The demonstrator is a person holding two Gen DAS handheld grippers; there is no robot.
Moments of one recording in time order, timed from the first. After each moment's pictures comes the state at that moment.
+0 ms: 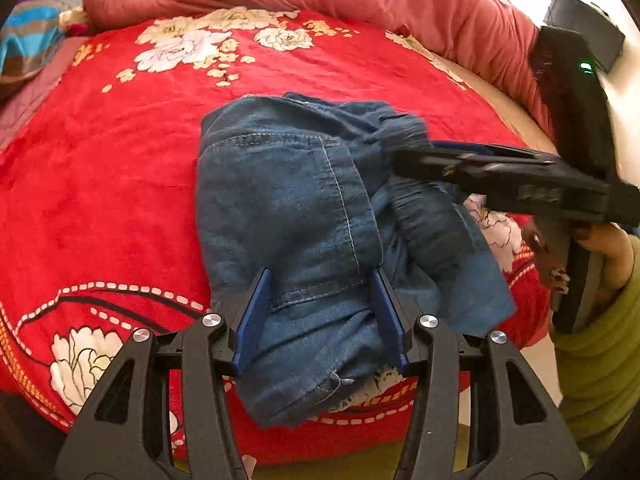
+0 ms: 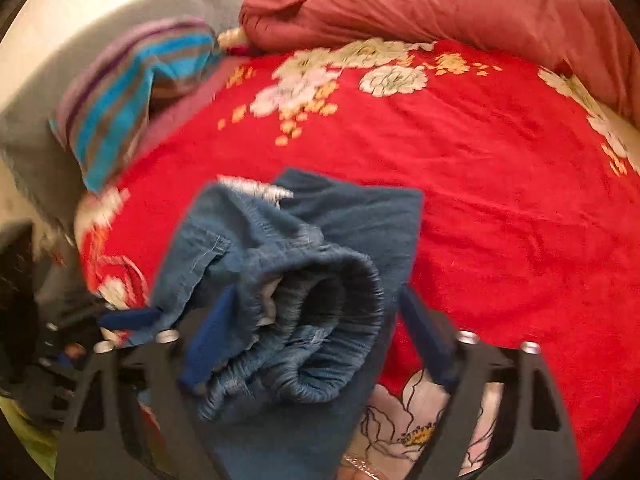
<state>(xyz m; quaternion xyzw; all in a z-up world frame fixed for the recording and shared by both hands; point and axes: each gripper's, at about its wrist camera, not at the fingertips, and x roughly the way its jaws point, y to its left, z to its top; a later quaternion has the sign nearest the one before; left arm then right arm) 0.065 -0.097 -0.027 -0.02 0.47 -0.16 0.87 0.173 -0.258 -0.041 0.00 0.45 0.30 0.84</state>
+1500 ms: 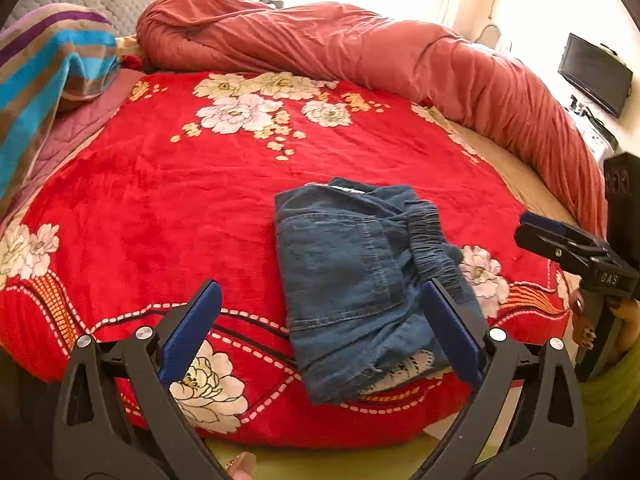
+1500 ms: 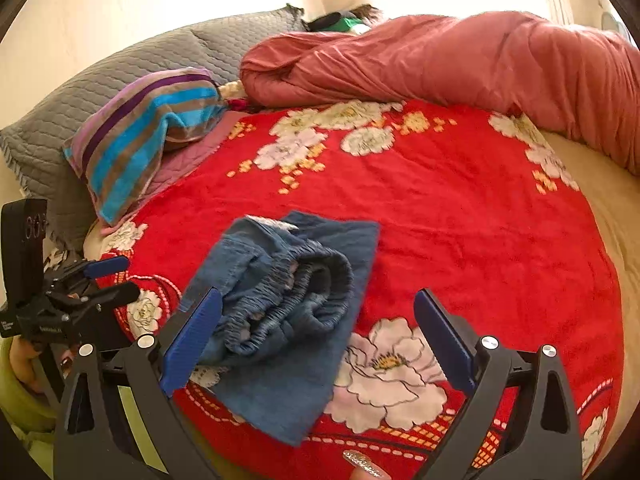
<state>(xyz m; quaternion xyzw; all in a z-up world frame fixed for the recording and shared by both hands) 0.040 -0.054 0.036 -0.06 0.40 -0.10 0.91 0.106 -0.319 0.020 0.04 0.37 0.27 0.89</state>
